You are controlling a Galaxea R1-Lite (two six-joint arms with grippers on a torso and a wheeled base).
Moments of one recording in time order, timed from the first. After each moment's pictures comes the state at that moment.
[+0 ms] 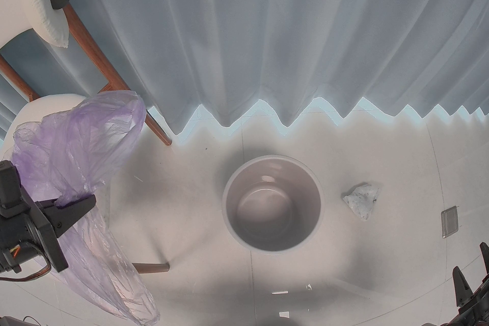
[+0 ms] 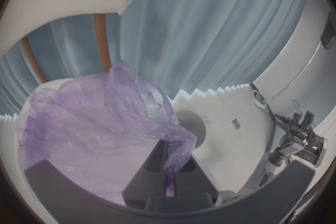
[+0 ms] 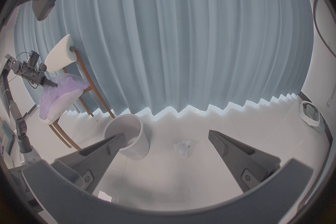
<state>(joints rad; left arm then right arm) -0.67 0.92 -0.61 -0.03 0.19 -0.14 0.00 0.02 -0.02 0.00 -0.01 0.02</state>
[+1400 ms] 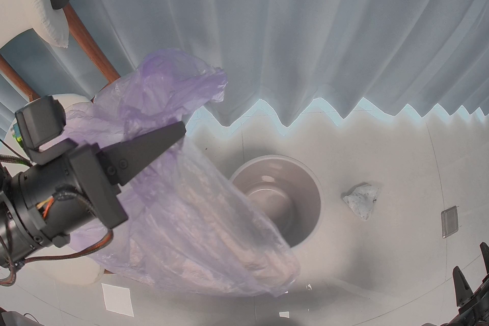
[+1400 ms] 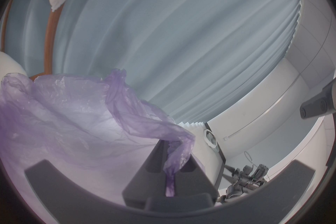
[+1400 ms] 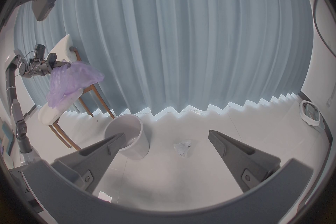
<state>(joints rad) -0.82 1.20 -0.62 -0.67 0.00 -0.42 0.00 0.02 -0.02 0.00 -0.01 0.03</state>
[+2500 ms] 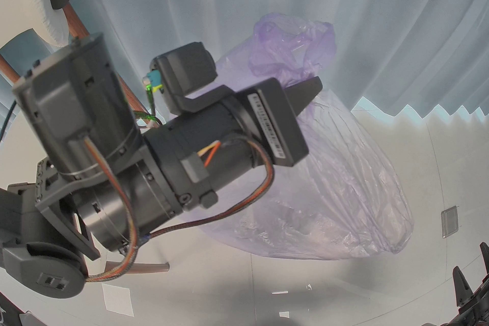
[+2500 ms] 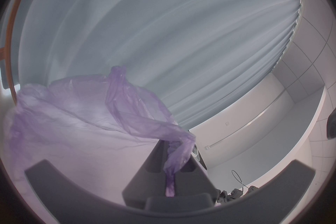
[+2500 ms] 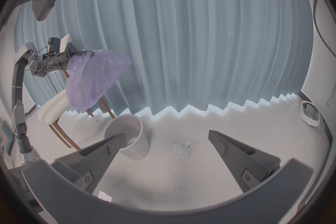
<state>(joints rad) -0.94 1.61 -0.92 -0.90 0.00 -0.51 0.00 0.02 -0.02 0.00 -0.01 0.03</state>
